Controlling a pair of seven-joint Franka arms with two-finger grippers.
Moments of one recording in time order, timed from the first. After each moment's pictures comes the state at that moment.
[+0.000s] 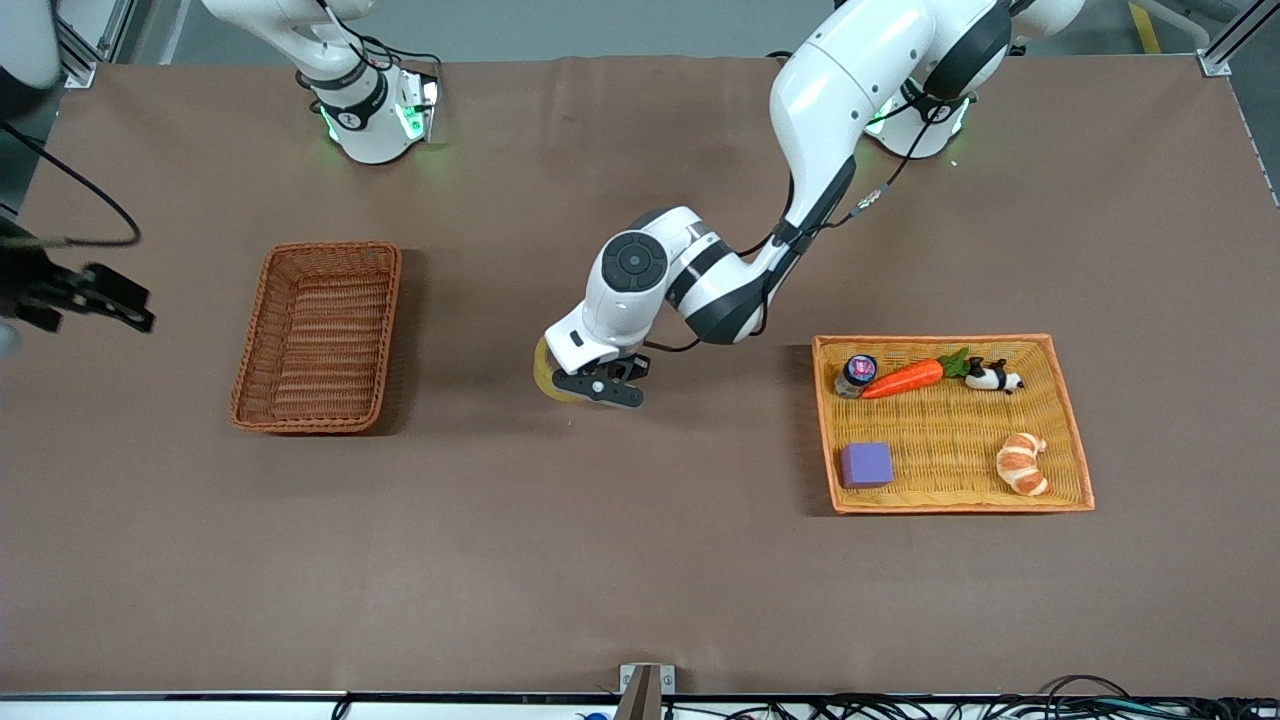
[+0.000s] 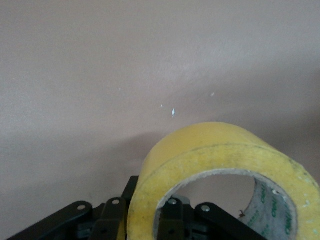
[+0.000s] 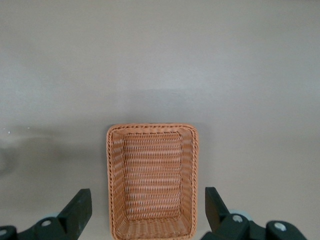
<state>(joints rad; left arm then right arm) -0.68 0.90 -0.22 -1.20 0.06 2.28 -0.66 0.06 0.15 -0.06 -1.48 -0.04 1.65 -0.01</state>
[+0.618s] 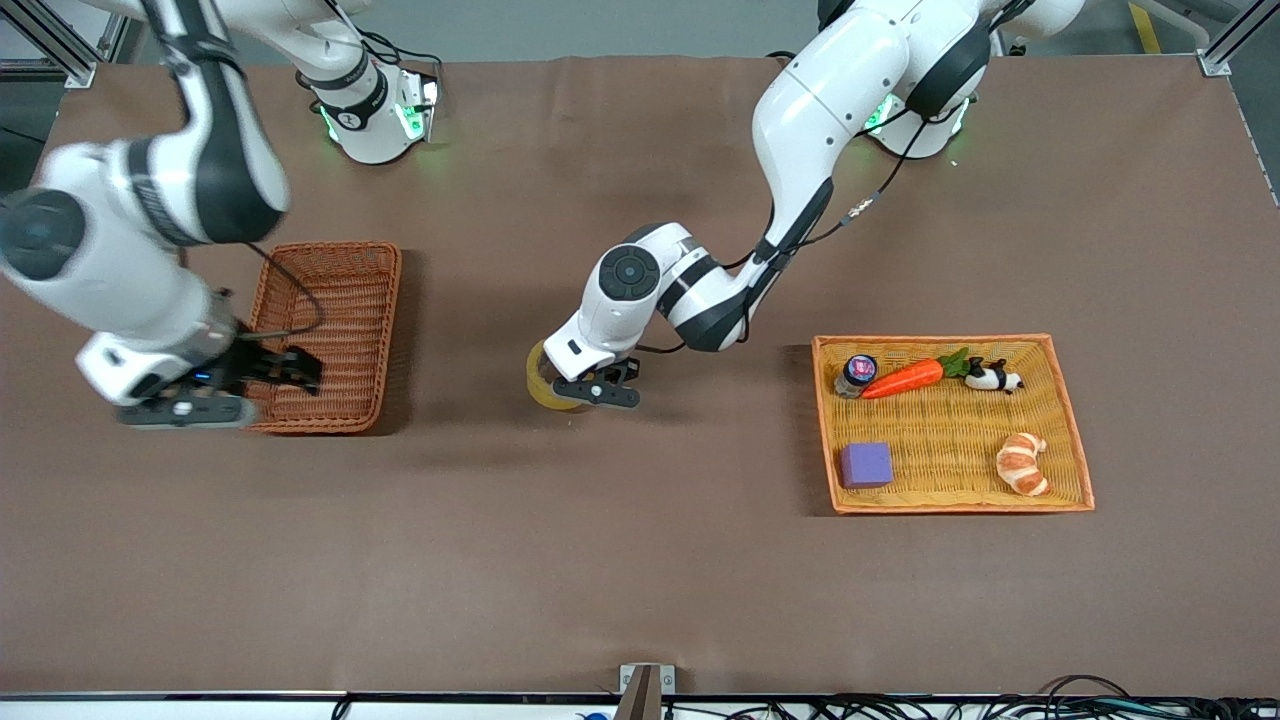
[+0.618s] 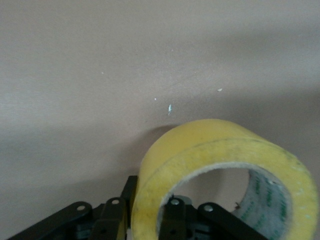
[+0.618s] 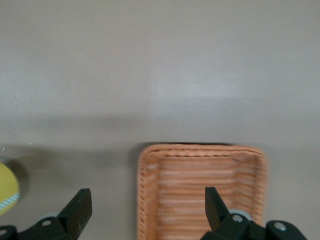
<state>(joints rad) -0.71 0.99 -0.21 -1.20 0.06 2.40 -0.72 0.22 0.20 -0.06 -1.83 -0.04 2.08 0.15</state>
